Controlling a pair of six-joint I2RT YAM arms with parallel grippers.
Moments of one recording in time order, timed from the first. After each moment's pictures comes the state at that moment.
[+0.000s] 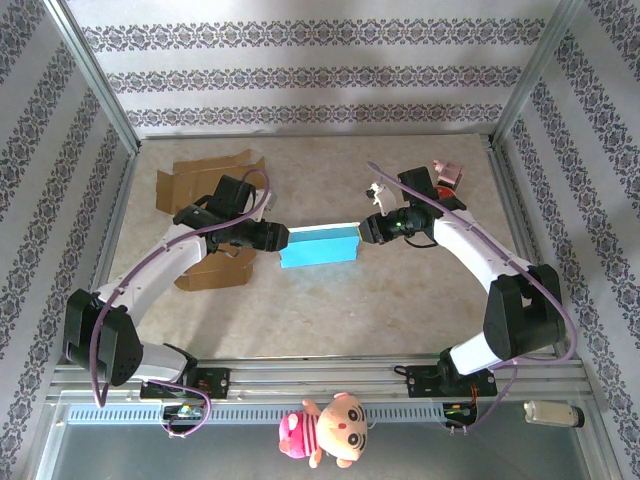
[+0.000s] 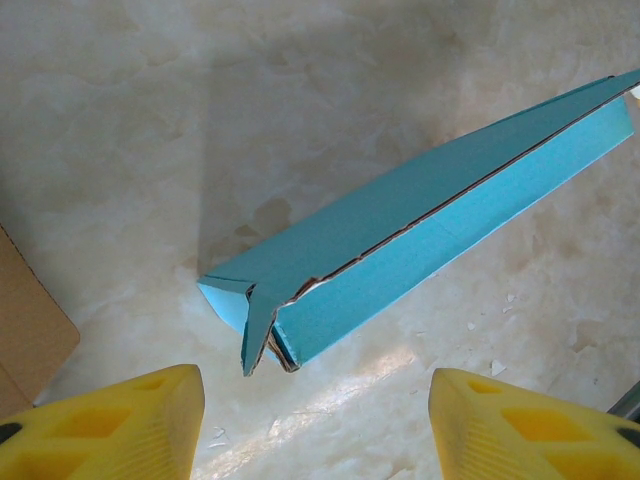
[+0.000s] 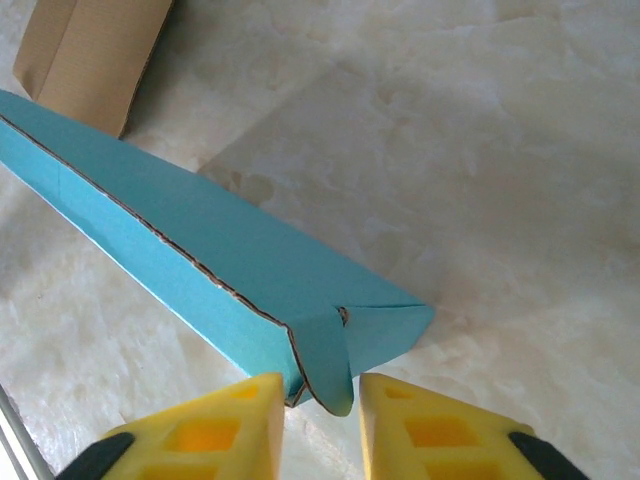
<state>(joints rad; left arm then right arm) -0.40 1.39 1.12 -0.70 0.32 -0.24 0.28 1.50 1.10 -0.61 -0.56 -0.05</state>
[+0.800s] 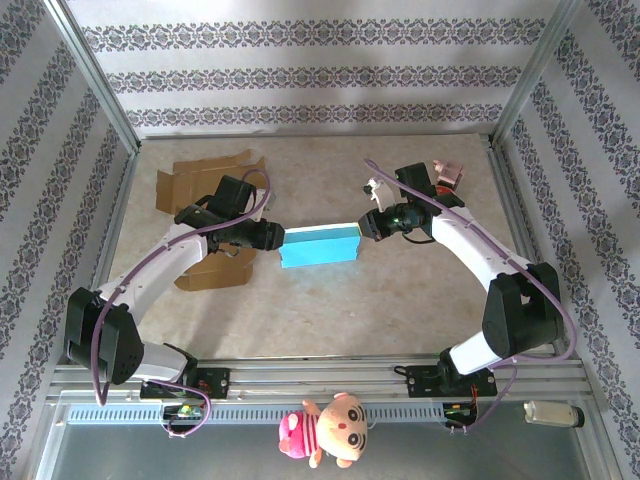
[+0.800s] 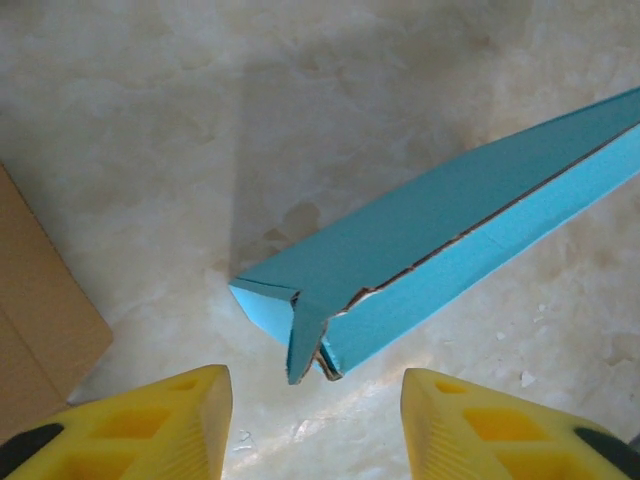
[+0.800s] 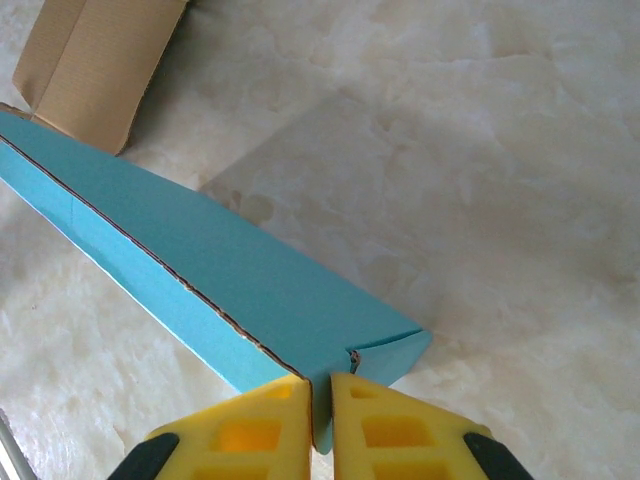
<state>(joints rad) -0.40 1.40 1.12 -0.70 0.26 -0.24 0.29 1.52 1.13 -0.60 -0.54 -0.06</state>
